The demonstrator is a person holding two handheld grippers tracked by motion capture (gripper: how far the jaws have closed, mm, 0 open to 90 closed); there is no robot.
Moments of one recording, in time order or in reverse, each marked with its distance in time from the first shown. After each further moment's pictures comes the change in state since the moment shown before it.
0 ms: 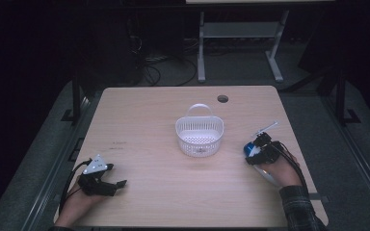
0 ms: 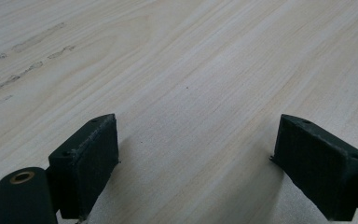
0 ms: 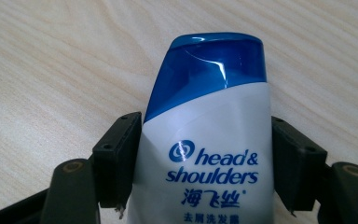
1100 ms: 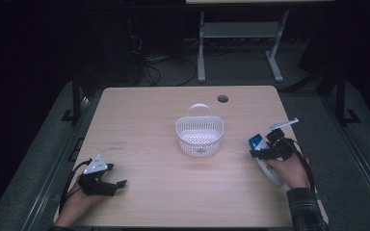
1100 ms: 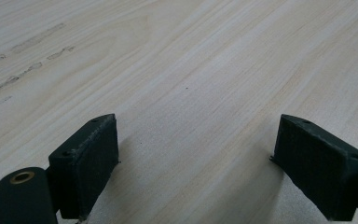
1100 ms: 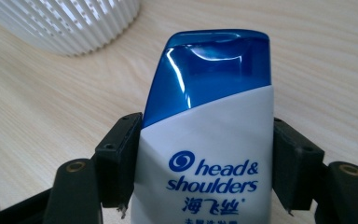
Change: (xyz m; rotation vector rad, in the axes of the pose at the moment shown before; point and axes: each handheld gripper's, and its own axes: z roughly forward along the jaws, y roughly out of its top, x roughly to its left) left arm 0.000 0.000 0.000 -0.001 -0.002 -0.001; right arm -0.013 -0.011 -0.039 -0.210 0.092 0.090
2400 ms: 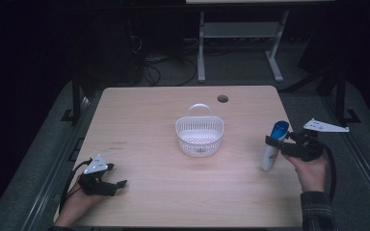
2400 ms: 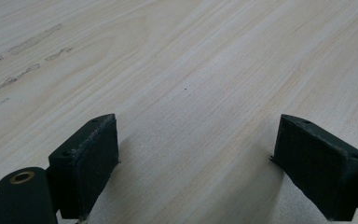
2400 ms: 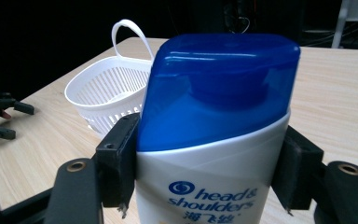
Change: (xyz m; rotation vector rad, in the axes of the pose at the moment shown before) left arm 0.000 0.000 0.001 -0.003 -0.006 0.004; right arm -0.024 -0.025 -0.062 -0.511 0.192 0.042
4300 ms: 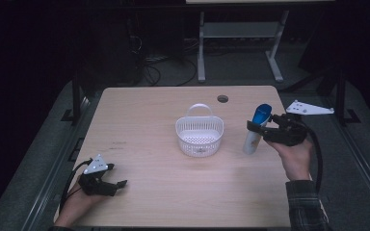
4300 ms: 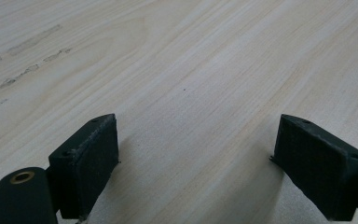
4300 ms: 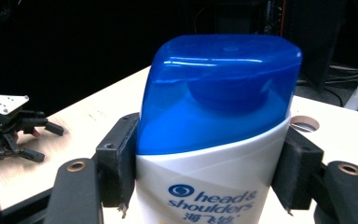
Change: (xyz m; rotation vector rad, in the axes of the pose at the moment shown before) left arm 0.000 0.000 0.000 -0.001 -0.002 0.001; right arm 0.051 0.058 0.028 -0.048 0.075 -0.113
